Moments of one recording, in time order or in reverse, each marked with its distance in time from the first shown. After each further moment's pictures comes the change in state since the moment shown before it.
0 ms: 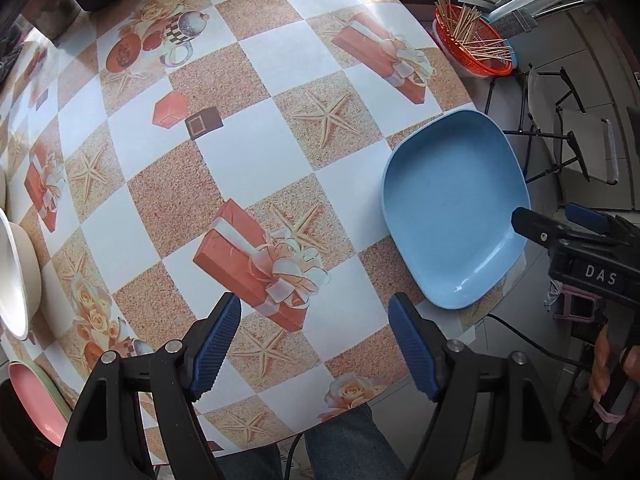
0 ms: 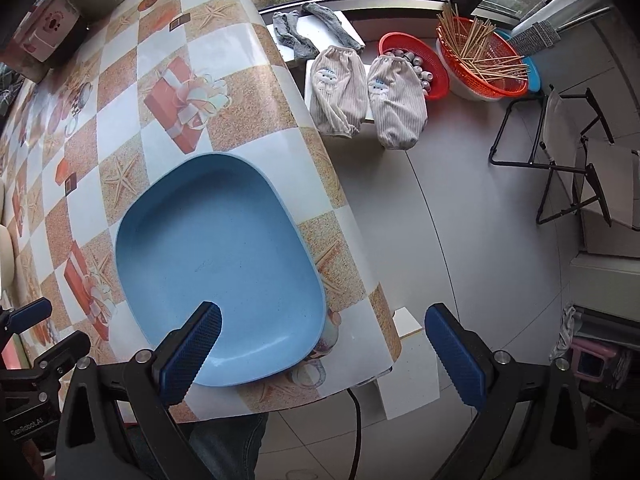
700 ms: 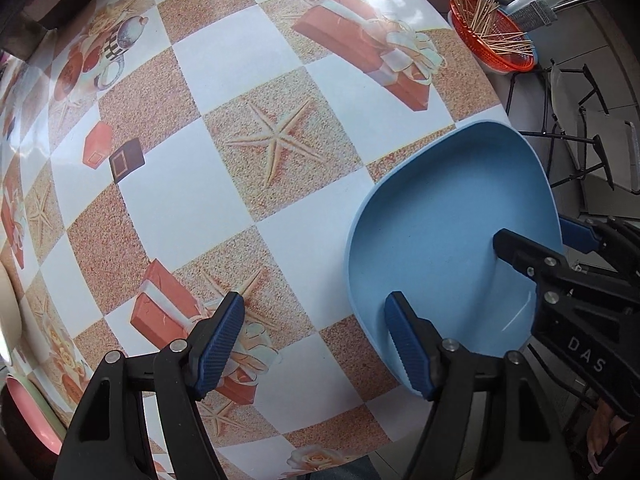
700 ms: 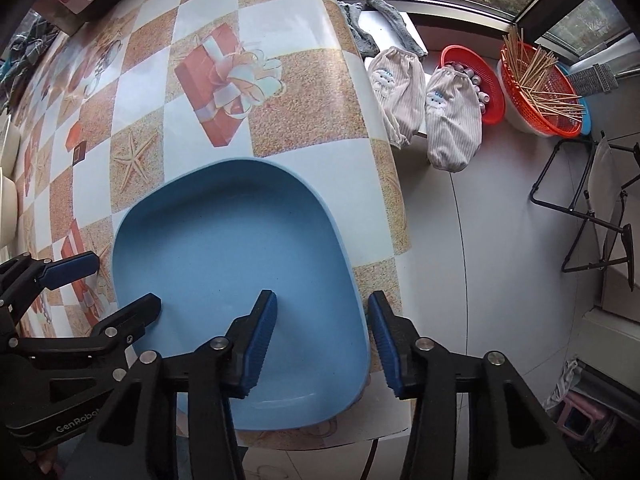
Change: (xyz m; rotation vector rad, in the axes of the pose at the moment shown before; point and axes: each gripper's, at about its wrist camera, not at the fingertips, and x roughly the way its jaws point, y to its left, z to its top) left arm 0.059 -0.055 0.052 0.005 0.006 0.098; right arm 0.043 0.024 0.021 -0.177 0.018 0.086
